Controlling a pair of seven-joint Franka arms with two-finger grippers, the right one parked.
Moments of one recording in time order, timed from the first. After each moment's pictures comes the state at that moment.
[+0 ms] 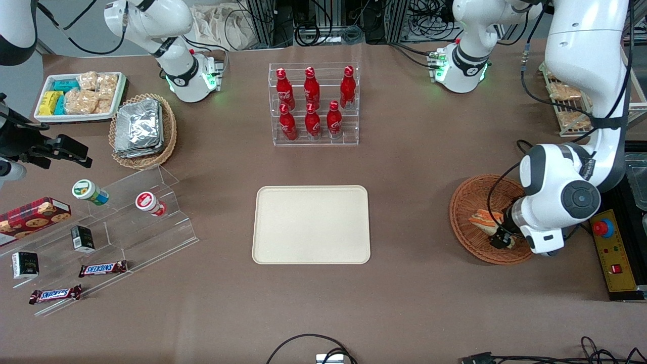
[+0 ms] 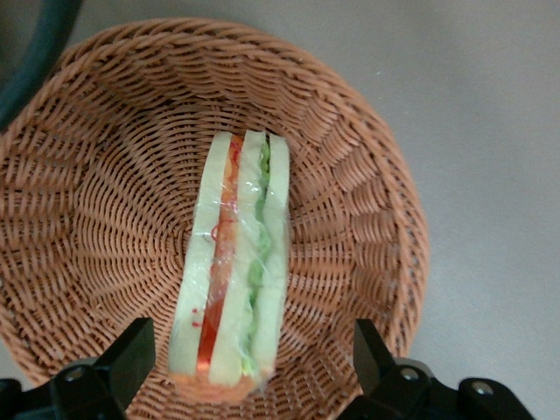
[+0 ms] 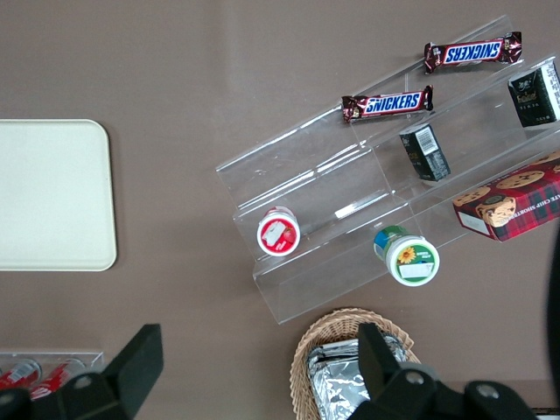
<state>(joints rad) -0.03 0.45 -0.03 -1.84 0.05 2.21 -1.09</state>
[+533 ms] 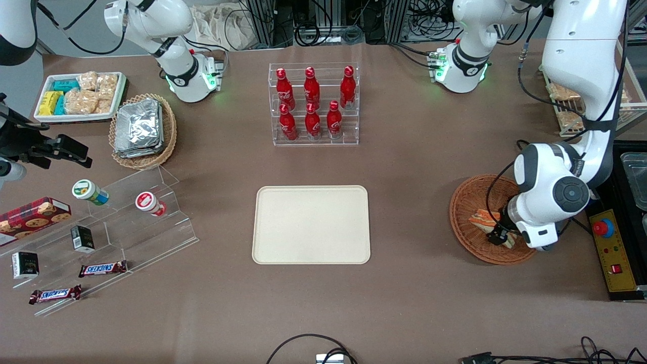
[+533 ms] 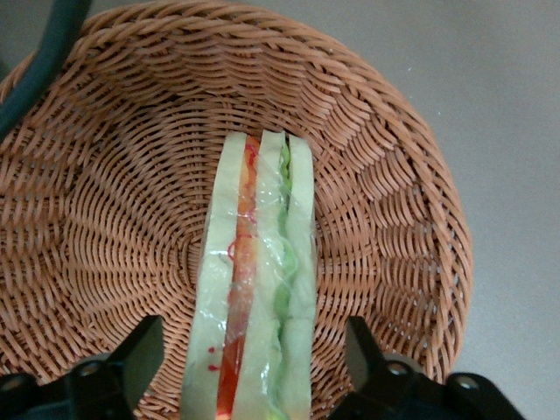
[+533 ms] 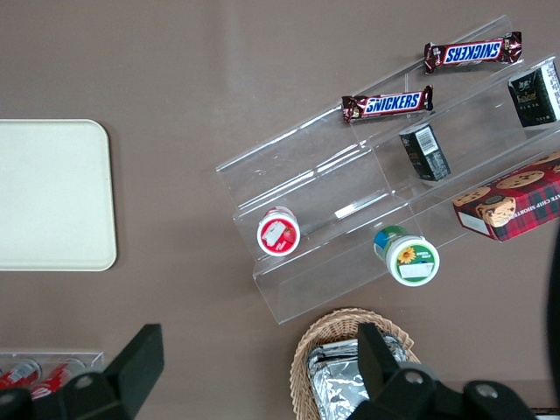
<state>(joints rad) -0.02 0.45 -0.02 -1.90 0.05 2.28 -1.09</state>
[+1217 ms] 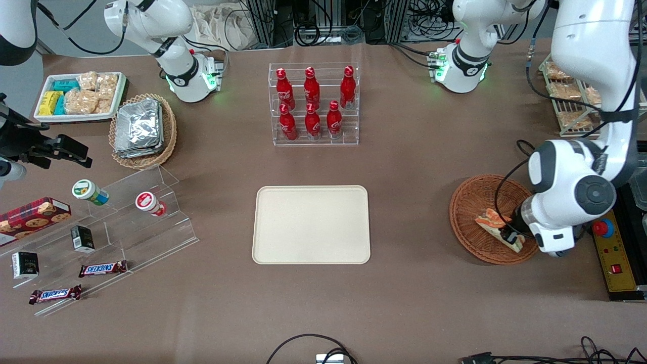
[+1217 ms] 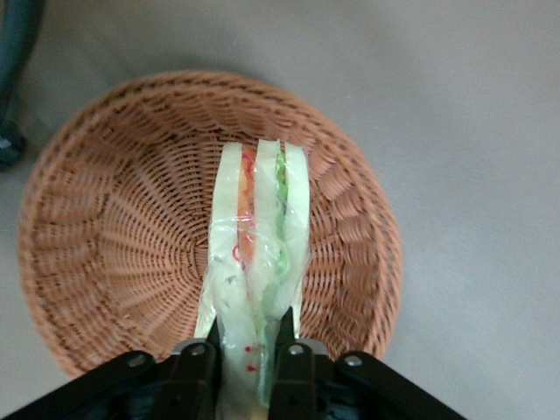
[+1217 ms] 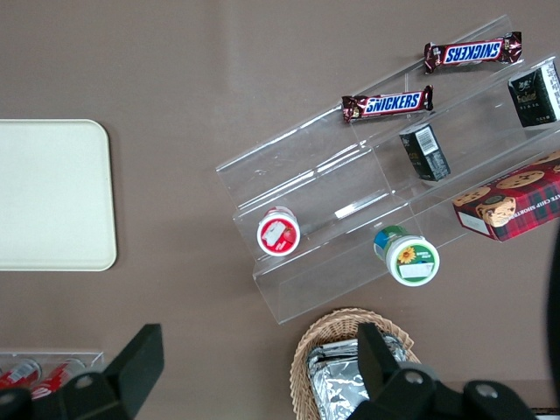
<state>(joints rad) -0.02 0.41 -0.03 -1.72 0.05 2.05 -0.95</state>
